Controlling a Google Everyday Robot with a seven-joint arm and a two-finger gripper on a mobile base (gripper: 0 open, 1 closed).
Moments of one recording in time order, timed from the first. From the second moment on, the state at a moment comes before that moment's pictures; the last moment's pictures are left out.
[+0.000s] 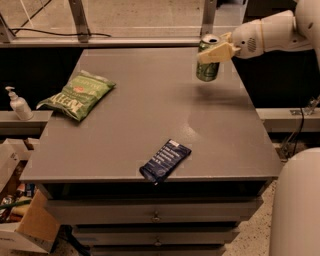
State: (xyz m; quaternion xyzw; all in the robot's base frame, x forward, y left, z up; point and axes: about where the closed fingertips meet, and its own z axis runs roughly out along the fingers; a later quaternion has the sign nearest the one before) arm 0.720 -0.148 0.929 -0.46 0.70 0.32 0.44
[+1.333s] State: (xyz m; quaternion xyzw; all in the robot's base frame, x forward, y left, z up) arm 0.680 -0.130 0.939 -0.48 0.70 0.36 0.40
